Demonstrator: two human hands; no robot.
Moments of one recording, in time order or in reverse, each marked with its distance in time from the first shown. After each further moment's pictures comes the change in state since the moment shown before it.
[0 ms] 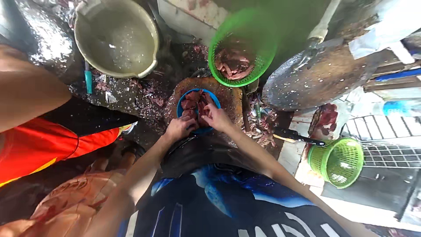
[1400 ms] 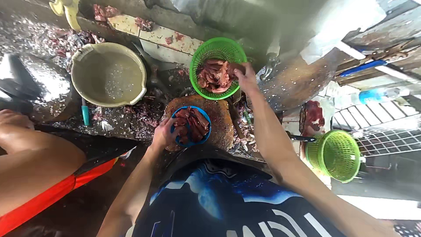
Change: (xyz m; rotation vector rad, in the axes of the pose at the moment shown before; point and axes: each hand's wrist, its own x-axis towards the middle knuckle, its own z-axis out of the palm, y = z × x) left_hand 0.019 -0.010 -0.051 -0.106 0.219 -0.152; right_hand 0.057 0.090 -0.200 0.409 0.677 0.035
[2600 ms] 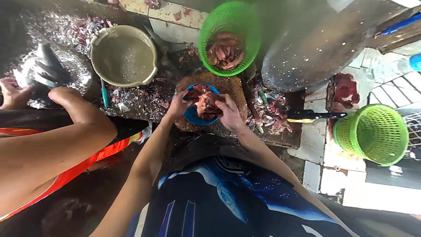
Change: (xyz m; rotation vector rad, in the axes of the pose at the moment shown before) left_hand 0.020 -0.004 0.008 -0.272 -0.184 -0.145; right_hand -0.265 -0.045 0.105 0.822 -0.277 0.144
